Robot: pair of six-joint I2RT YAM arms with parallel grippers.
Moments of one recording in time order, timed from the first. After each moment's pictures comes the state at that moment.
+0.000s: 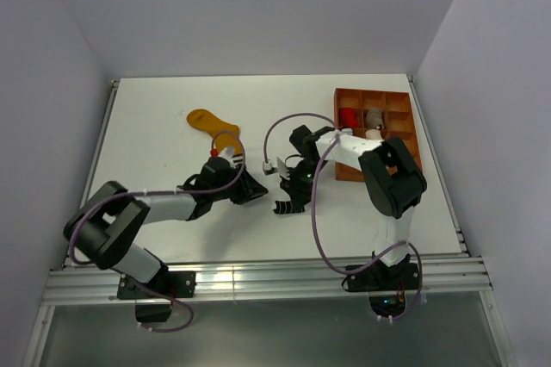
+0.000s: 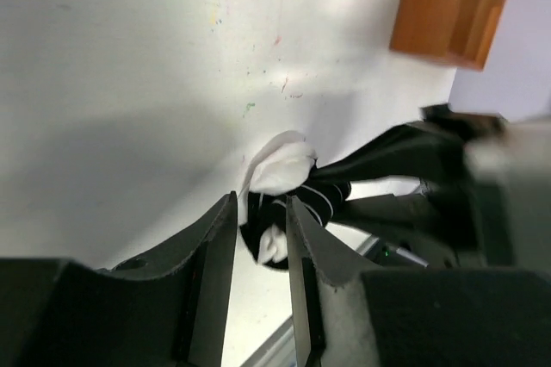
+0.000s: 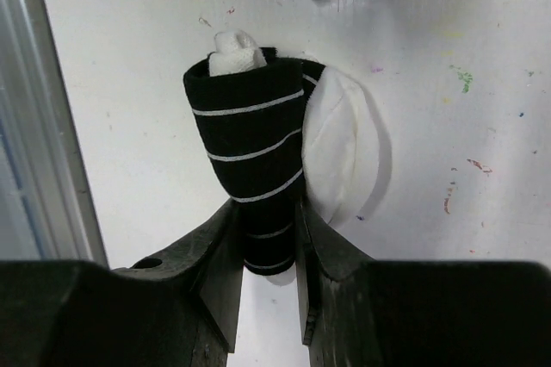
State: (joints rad) left arm -0.65 1.57 0.57 0.38 0.28 -1.10; right arm 0.55 1.87 1.17 -0.86 -0.65 -0.88
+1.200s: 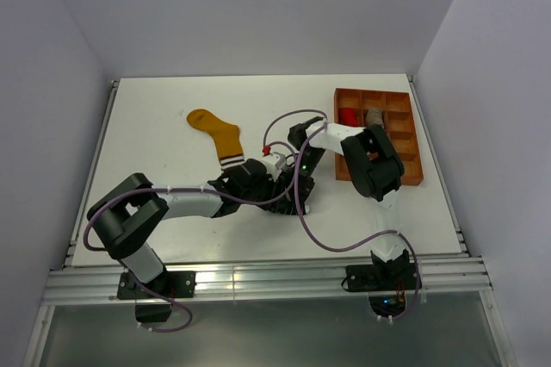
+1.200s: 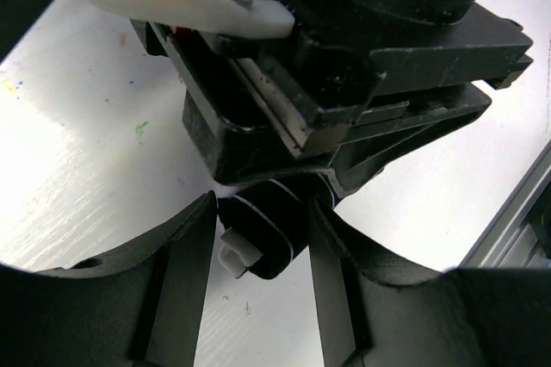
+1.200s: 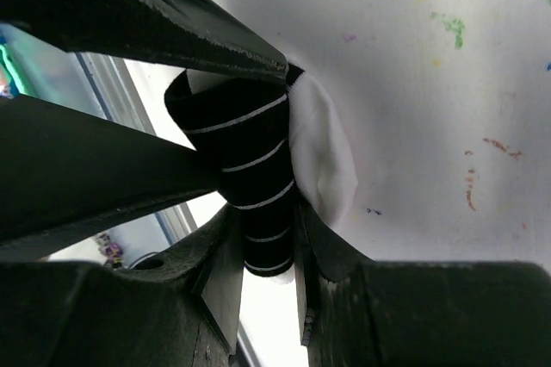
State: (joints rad) left arm -0.89 1.64 0.75 0.23 0.14 -0.45; right arm 0.51 2.14 1.43 -1.17 -0.71 -0.72
